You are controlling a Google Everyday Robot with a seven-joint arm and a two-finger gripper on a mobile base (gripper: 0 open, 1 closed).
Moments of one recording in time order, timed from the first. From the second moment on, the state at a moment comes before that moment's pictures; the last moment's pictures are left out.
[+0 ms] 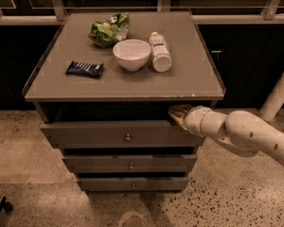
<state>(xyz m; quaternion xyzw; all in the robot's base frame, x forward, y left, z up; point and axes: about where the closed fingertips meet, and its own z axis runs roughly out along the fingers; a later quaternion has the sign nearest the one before) 0.635 -0.137 0.682 -0.41 0.73 0.10 0.54</state>
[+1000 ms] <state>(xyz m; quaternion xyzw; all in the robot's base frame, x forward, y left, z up) 0.623 -0.126 0.680 -0.42 0.74 0.11 0.52</state>
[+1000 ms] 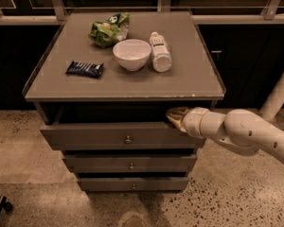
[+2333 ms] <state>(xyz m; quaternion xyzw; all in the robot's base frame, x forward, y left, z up) 0.628 -0.132 0.692 -0.43 0.74 0.11 0.51</state>
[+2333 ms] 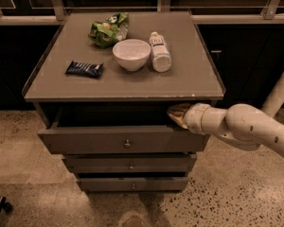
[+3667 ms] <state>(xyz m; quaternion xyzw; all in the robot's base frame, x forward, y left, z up) 0.607 -0.118 0.673 -0.47 0.74 0.14 0.47</state>
